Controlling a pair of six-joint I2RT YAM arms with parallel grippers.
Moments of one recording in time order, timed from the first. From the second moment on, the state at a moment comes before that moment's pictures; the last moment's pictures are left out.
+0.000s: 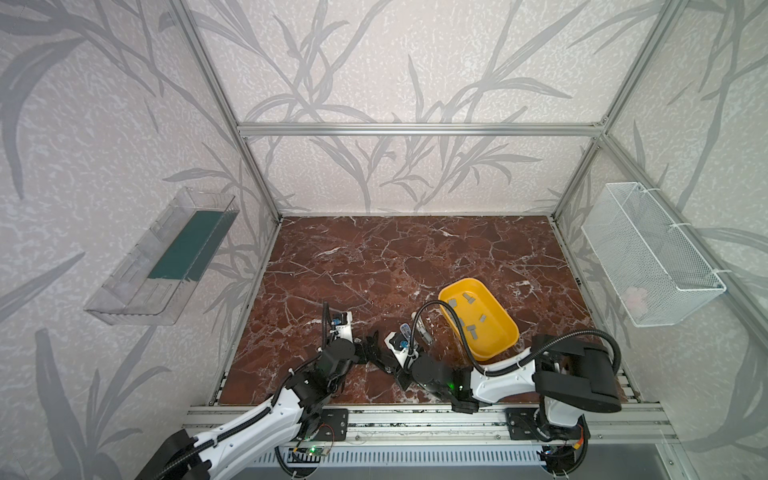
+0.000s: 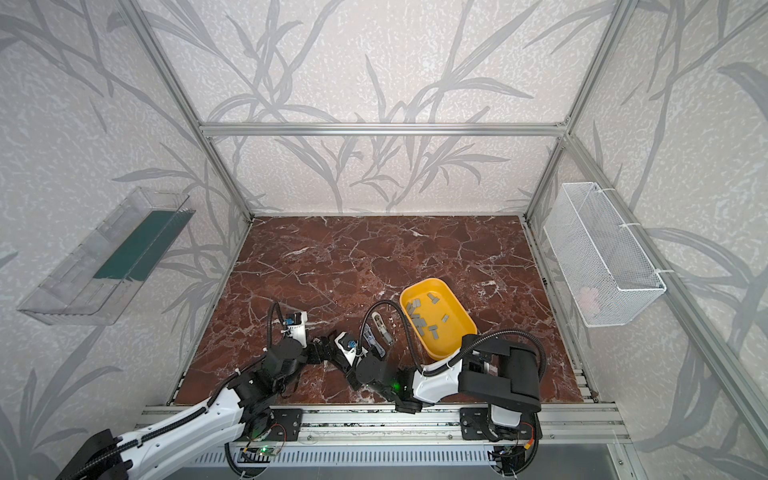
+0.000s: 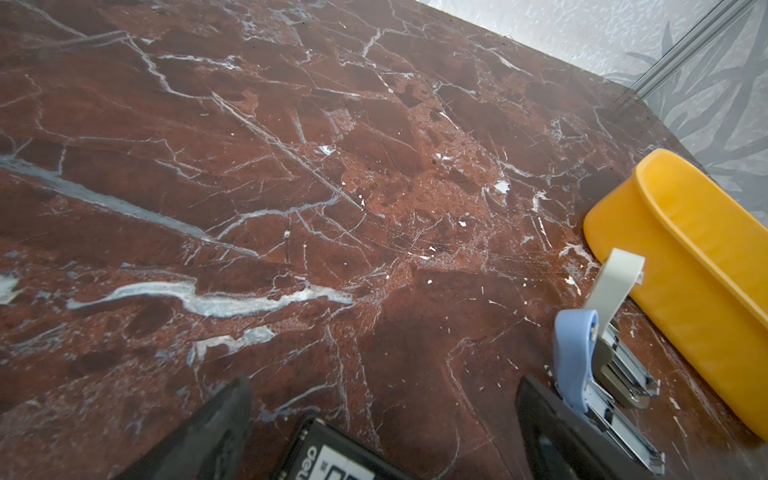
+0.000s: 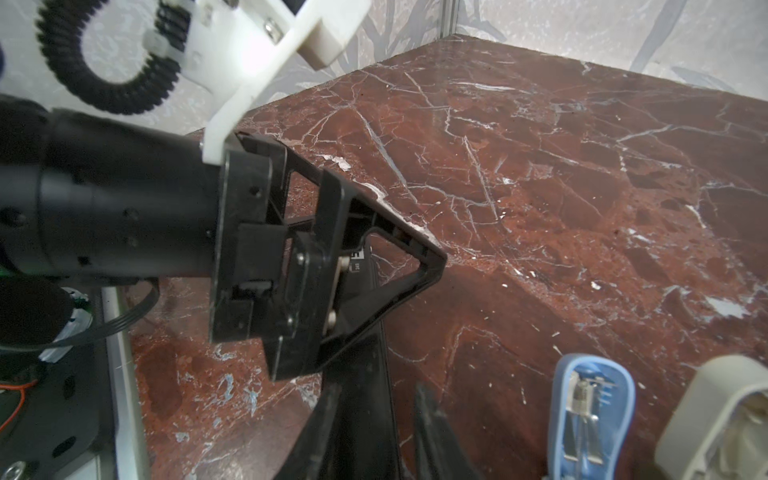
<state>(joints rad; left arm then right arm) -0.73 0.71 0.03 0.13 -0.36 -0.60 1.36 1.74 0.61 0.73 0.41 0.26</state>
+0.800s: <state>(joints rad) -0.73 0.91 0.04 0.25 -0.39 -0.65 1.39 1.92 0.54 1.06 0.47 0.40</state>
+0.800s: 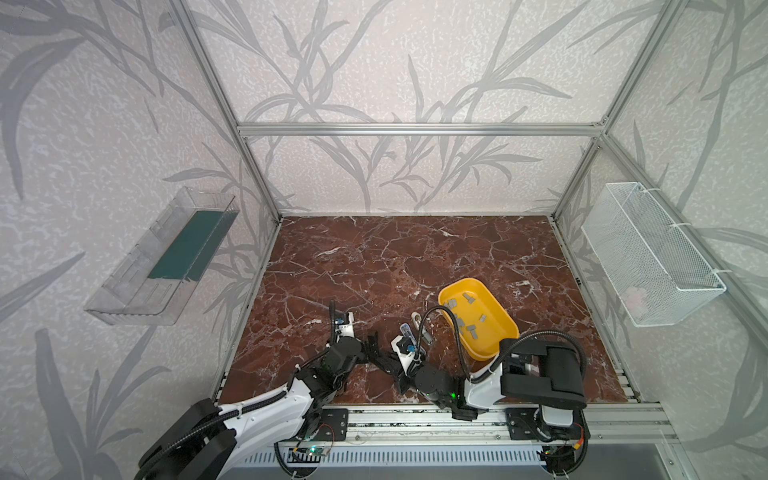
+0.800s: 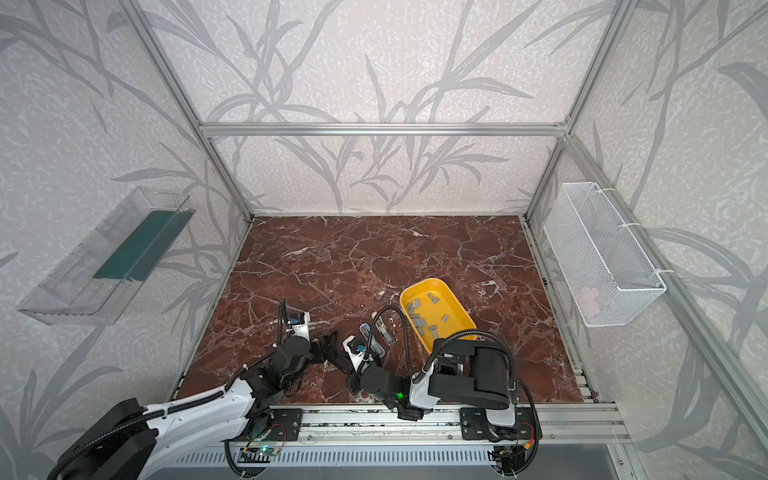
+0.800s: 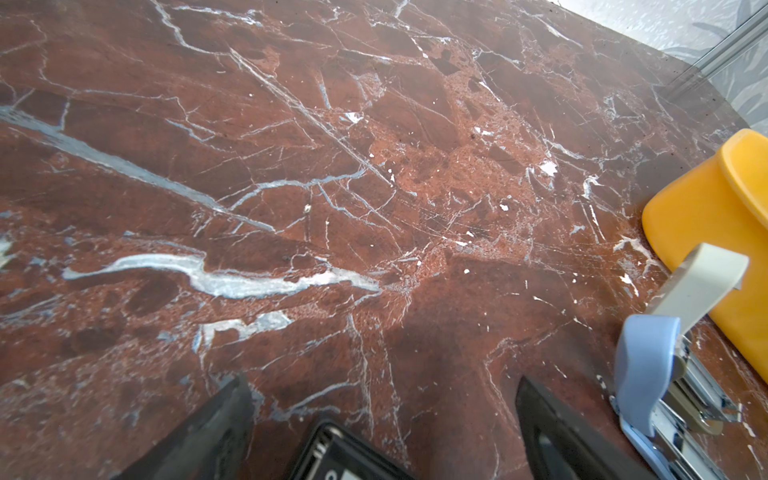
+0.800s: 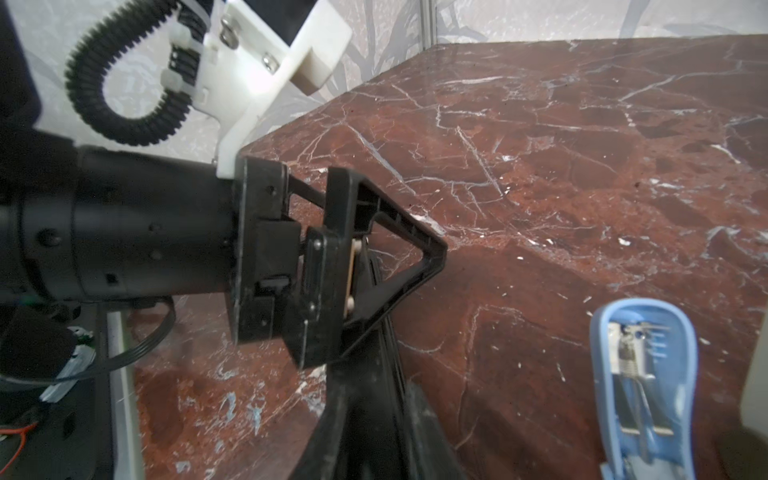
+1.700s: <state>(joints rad) -0.50 0.68 0.37 -0.28 -0.42 -0.68 1.41 1.74 0.55 0.69 0.43 0.31</state>
